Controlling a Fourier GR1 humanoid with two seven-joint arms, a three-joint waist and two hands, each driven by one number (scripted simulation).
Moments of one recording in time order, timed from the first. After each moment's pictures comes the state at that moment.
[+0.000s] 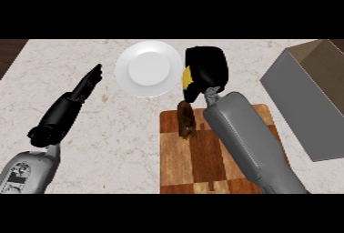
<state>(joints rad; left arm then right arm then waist) -0.25 0.34 -0.11 -1.54 -0.03 -0.11 -0.06 -0.85 -0.01 0.26 -1.11 1.18 0.11 0.54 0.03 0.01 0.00</state>
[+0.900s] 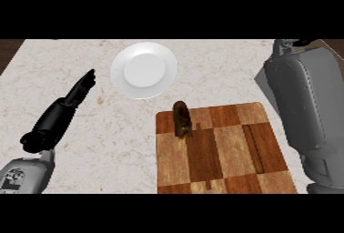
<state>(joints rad) -0.20 0.34 -0.07 -1.54 -0.04 -0.13 -0.08 -0.99 -0.20 -0.08 -1.20 1.22 -0.04 0.79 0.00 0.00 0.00</state>
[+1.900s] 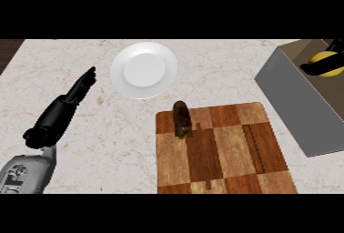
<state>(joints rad) -0.22 0.32 -0.05 -1.52 -0.07 -0.15 -0.09 -0.81 -0.51 -0.29 -0.95 0.97 0.37 0.55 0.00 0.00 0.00</state>
